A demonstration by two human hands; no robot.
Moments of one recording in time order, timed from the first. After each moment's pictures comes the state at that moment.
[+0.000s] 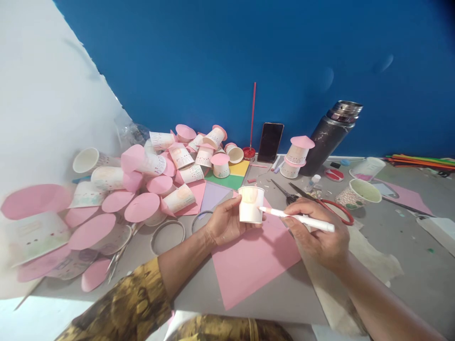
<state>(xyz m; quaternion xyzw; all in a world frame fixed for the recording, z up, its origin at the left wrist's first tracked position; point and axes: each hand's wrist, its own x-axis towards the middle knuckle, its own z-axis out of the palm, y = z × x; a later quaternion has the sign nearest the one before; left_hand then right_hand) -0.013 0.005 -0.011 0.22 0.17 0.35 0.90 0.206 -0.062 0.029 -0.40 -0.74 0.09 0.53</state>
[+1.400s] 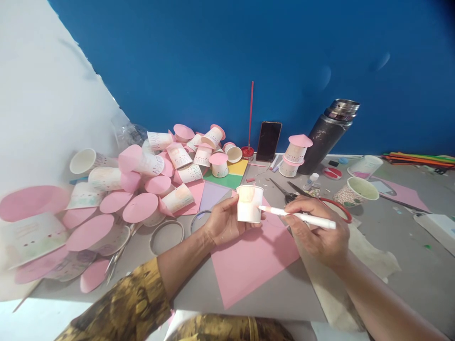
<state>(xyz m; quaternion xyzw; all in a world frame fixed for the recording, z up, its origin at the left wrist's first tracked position) -0.013 0.004 -0.010 0.19 0.15 0.33 0.91 0.206 -0.062 0.032 -0.40 -0.74 0.07 0.54</state>
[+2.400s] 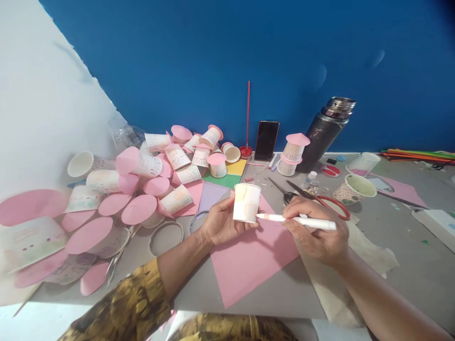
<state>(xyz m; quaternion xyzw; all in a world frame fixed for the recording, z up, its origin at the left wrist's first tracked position) -0.016 0.005 -0.008 0.15 0.15 0.30 0.93 0.210 -0.061 0.030 -0.32 -0.76 0.13 0.54</state>
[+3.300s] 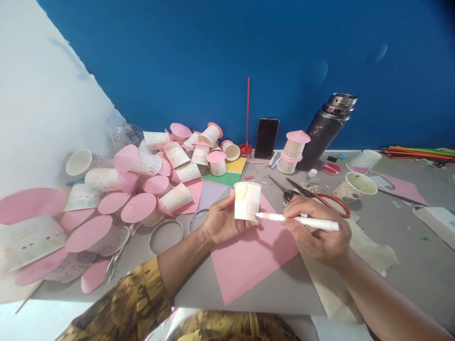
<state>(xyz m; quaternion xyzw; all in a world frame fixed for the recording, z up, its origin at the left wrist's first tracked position) -0.014 0.002 -0.008 0.16 0.15 0.32 0.92 0.206 -0.065 0.030 -0.32 -0.76 0.13 0.55</state>
